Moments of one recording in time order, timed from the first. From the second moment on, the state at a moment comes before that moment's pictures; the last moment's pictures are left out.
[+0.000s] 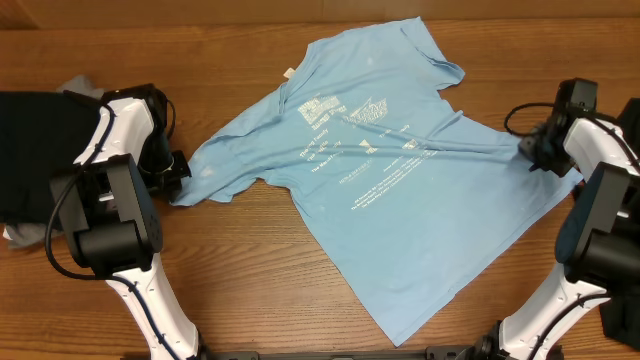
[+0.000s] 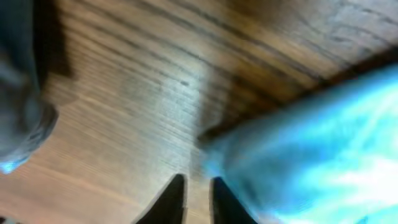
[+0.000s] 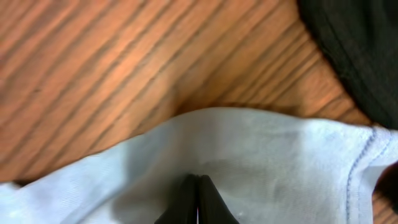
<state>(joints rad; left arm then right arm) 0.18 2.18 1.61 -1.29 -0.16 -0.30 -0.34 2.05 1.43 -0.68 0.14 0.40</state>
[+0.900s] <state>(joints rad) -0.14 2.15 2.07 -1.16 0.25 0.23 -0.34 2.06 1.85 -1.07 0.09 0.39</state>
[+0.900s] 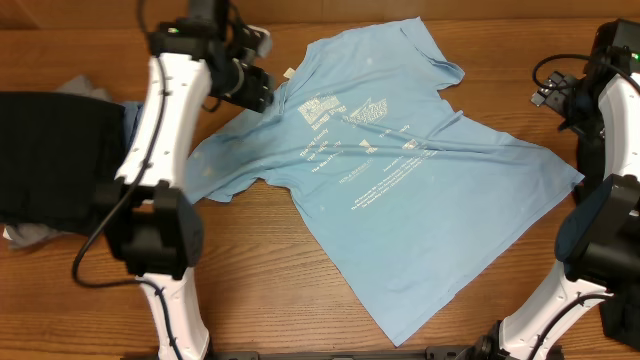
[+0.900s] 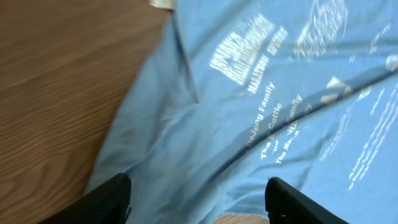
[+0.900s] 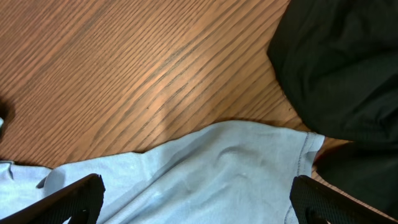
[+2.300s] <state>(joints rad) -0.20 2.33 2.05 -0.99 0.18 0.24 -0.34 2.06 1.85 -1.07 0.09 0.39</state>
